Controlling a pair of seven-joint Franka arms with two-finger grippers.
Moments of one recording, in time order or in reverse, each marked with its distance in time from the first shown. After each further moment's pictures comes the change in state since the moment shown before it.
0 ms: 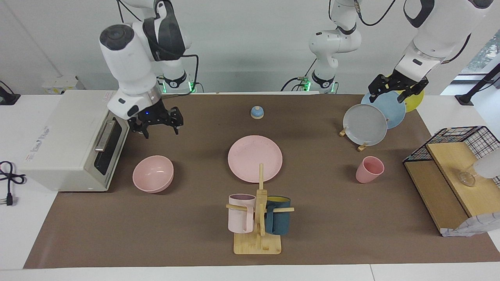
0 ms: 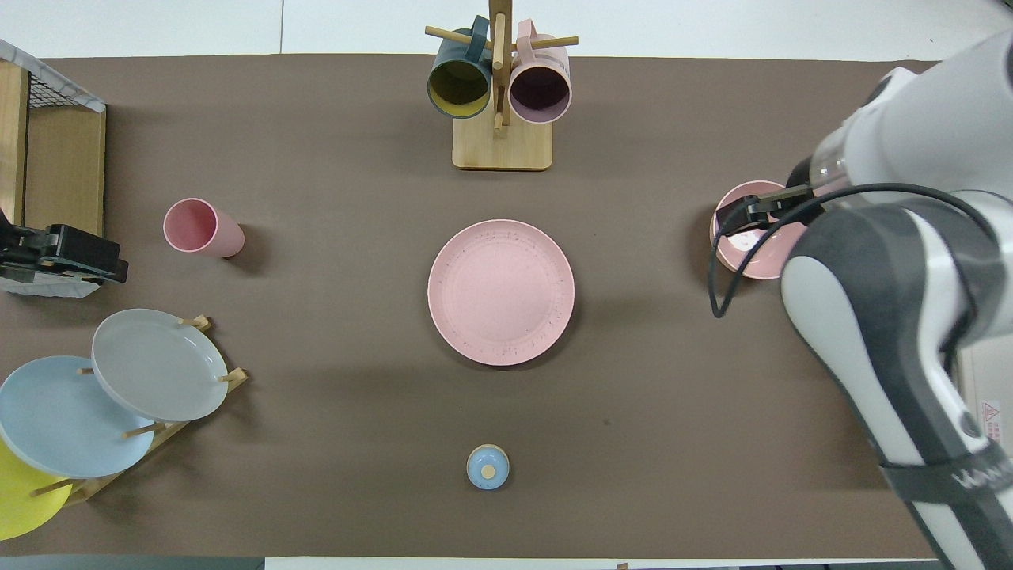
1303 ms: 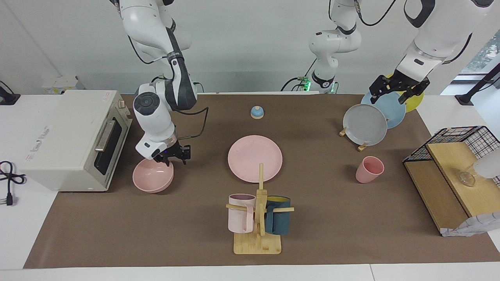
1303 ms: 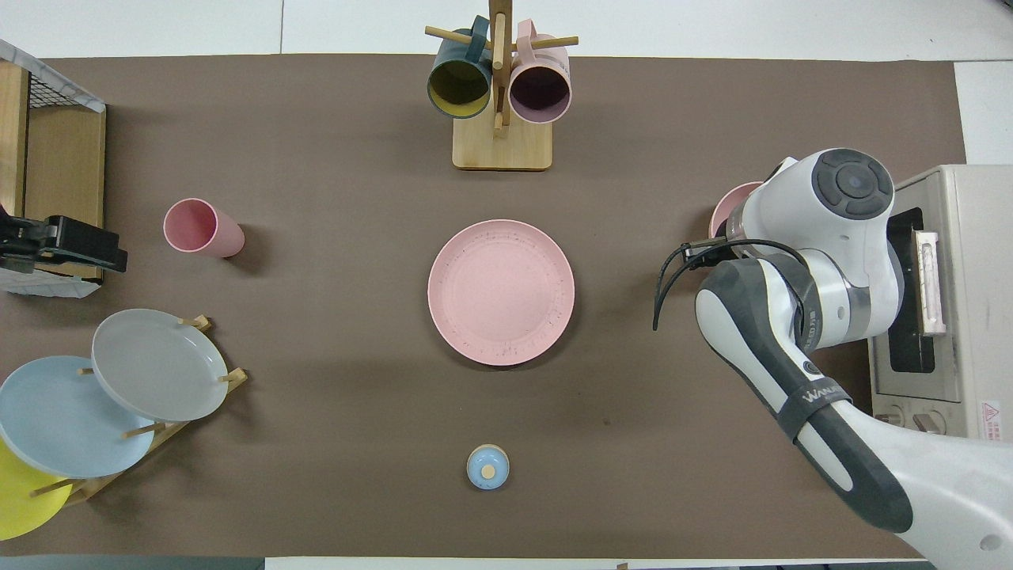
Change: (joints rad) left arm 0.001 0.010 0.003 -0.010 0.000 0.052 -0.004; right arm -0.014 0.078 -0.008 -0.306 -0.014 0.341 0.017
